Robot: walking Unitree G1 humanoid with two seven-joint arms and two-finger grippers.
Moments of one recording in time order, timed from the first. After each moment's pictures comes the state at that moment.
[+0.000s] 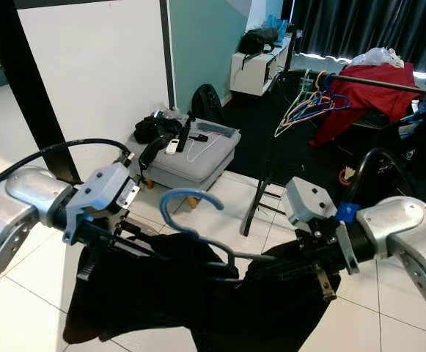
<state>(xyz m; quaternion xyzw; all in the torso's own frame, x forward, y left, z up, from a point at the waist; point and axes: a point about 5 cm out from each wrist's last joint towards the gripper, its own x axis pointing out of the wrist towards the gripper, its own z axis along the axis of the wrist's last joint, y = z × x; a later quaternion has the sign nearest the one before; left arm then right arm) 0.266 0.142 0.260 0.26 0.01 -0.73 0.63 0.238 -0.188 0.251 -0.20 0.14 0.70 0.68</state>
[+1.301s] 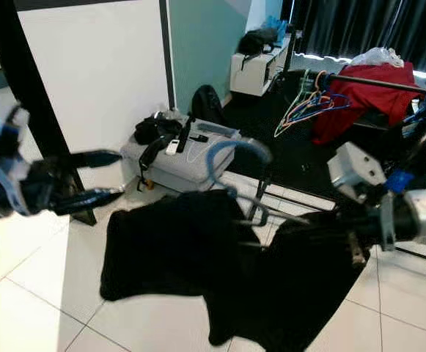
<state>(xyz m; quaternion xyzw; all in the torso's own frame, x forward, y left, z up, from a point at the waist) 0.287 0.220 0.250 0.02 -0.09 -0.57 0.81 0.248 -0.237 0.287 -0.20 0.09 0.60 0.77</state>
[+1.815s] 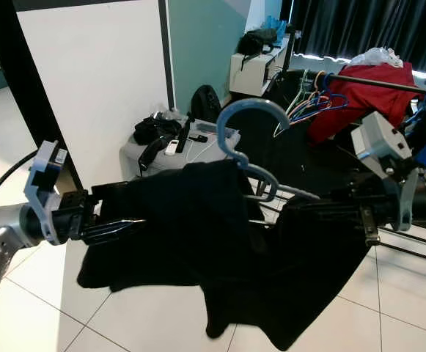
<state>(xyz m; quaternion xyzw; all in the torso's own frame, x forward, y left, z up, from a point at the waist) 0.285 0.204 0.220 0.01 -0.06 -0.57 0.82 0.249 -0.240 0.306 -0.20 0.05 0.60 0.77</state>
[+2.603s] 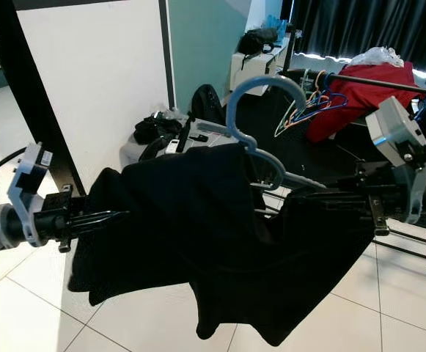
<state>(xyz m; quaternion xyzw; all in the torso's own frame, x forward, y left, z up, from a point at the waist) 0.283 0.229 0.221 0.04 -0.04 -0.56 0.83 0.249 -0.245 0.315 -0.19 0.03 0.60 0.78</state>
